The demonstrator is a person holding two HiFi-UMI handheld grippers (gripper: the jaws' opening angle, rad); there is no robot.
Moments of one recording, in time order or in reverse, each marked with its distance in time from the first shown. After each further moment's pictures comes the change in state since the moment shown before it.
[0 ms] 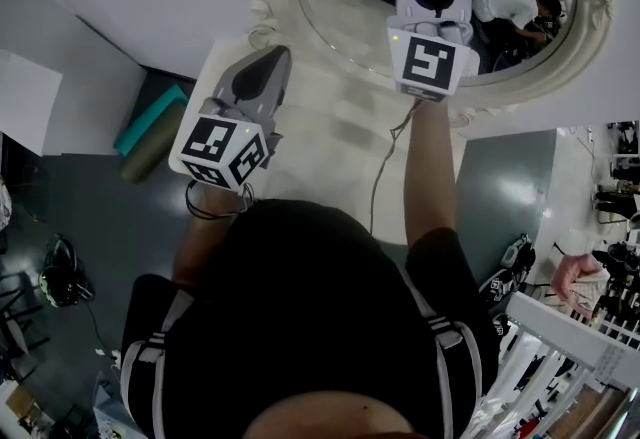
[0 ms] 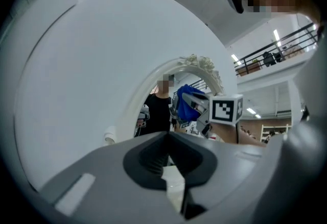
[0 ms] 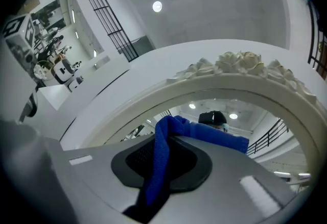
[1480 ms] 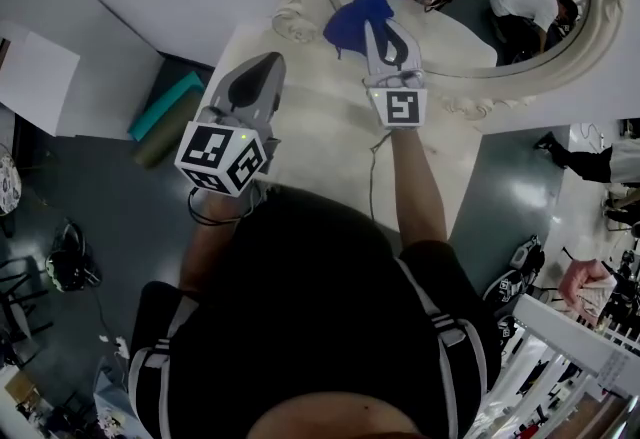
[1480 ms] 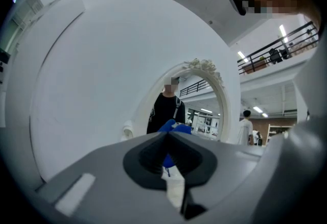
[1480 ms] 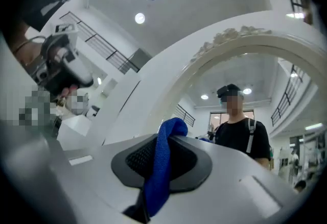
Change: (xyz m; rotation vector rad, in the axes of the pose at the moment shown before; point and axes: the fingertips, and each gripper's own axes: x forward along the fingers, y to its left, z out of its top) left arm -0.063 0.016 -0.012 -0.011 0.021 0.083; right arm -0.085 0.142 -0.091 0.309 -0.063 0.206
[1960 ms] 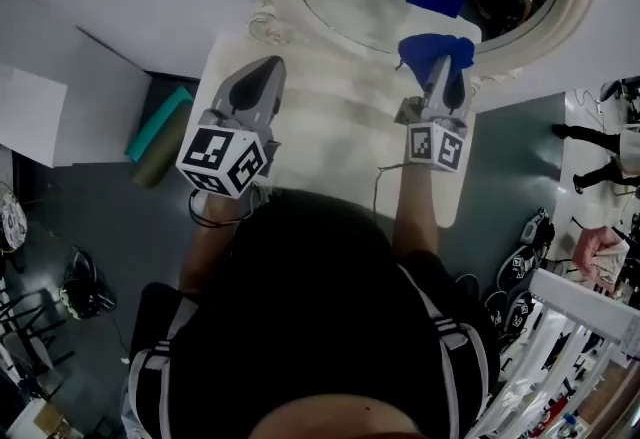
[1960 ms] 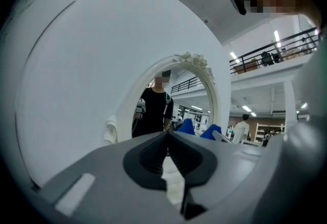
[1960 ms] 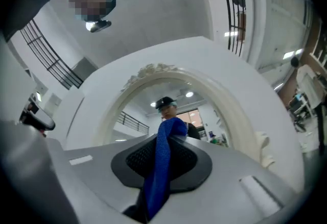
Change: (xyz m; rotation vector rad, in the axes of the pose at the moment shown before) left arm 0.019 -0.029 -0.010 0.003 0.044 -0.115; right arm -0.160 -0.121 0.015 0.298 -0.081 -0.565
